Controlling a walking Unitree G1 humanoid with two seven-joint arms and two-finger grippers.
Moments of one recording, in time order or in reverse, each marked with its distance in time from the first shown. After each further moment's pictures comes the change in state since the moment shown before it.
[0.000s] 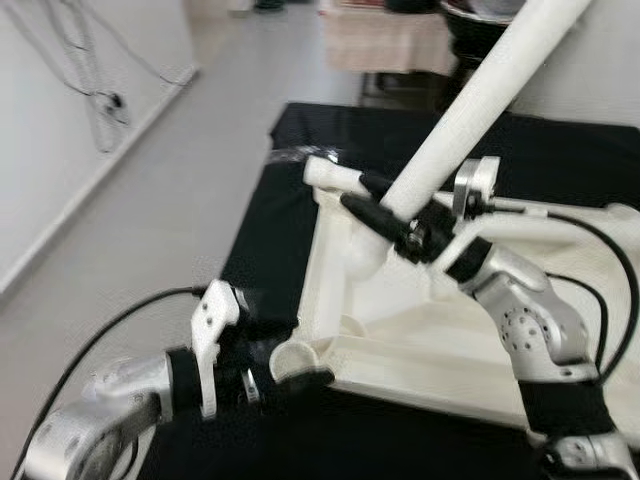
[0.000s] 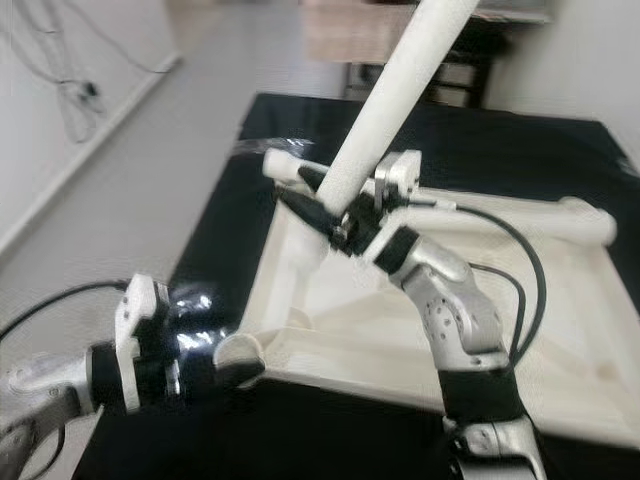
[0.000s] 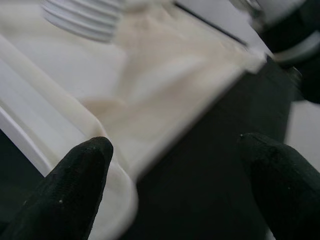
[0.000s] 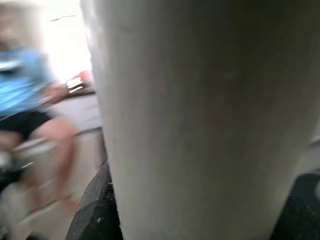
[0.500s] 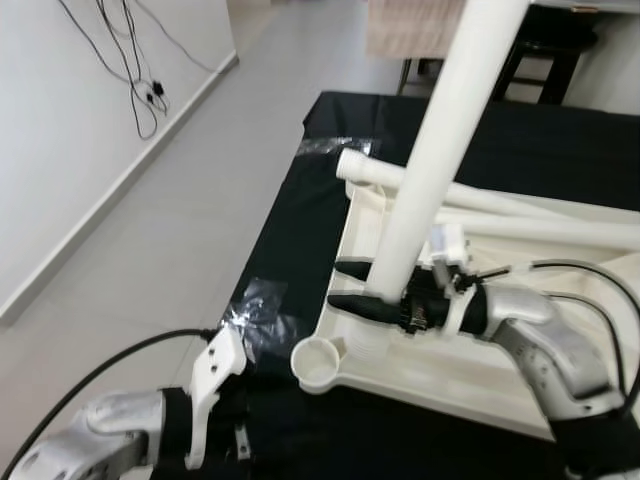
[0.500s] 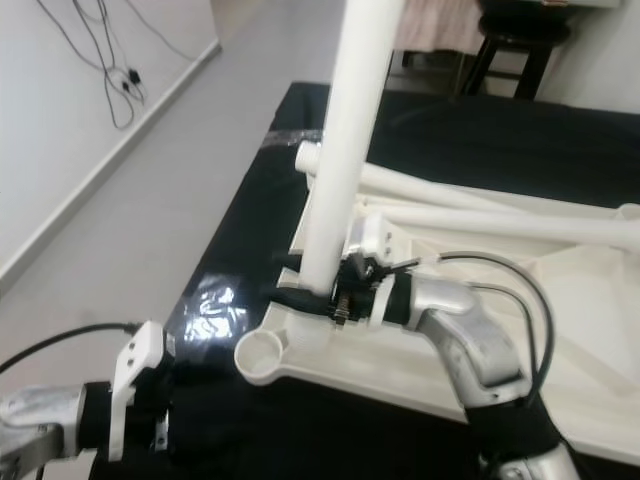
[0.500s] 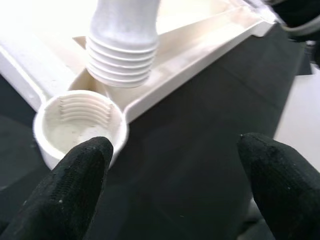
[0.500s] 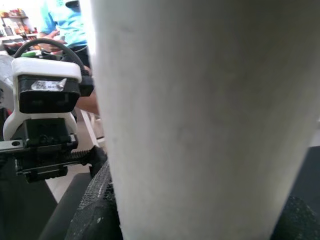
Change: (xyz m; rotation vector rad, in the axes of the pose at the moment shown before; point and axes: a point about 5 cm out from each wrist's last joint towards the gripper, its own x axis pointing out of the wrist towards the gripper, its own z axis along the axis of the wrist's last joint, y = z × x) left arm -0.007 -0.008 -0.009 0.004 0.098 0.032; right arm -0.006 0.027 -0.036 -0.014 0.221 0.201
